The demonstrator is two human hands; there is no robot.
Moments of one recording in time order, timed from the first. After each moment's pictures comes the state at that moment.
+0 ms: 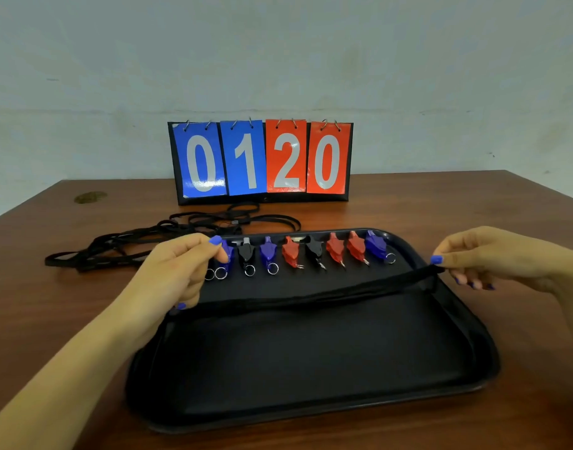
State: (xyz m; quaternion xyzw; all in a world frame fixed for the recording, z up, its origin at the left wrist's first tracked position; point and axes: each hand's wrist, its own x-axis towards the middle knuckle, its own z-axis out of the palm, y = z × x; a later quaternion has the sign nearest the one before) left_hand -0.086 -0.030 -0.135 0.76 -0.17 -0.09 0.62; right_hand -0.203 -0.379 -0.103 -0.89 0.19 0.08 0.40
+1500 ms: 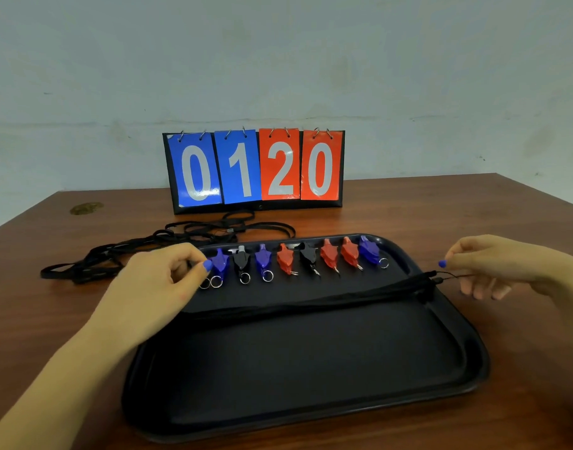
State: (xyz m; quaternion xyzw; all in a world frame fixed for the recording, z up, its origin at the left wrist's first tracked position) left_hand -0.077 -0.015 -0.137 0.90 -0.26 0.13 0.33; right_hand -0.204 -0.394 -0.105 -0.89 0.30 0.09 0.32
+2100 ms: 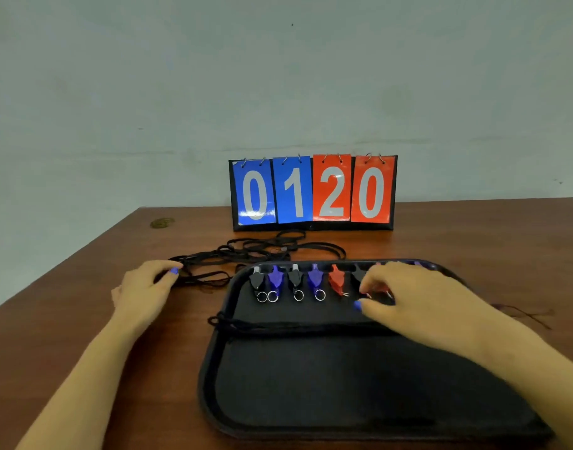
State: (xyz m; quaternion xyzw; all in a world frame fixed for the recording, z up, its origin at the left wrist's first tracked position) left_hand -0.011 0.072 -0.167 0.93 -0.01 0.15 0.32; right_hand -0.173 -0.240 -0.095 -0.99 0.01 0.00 0.11
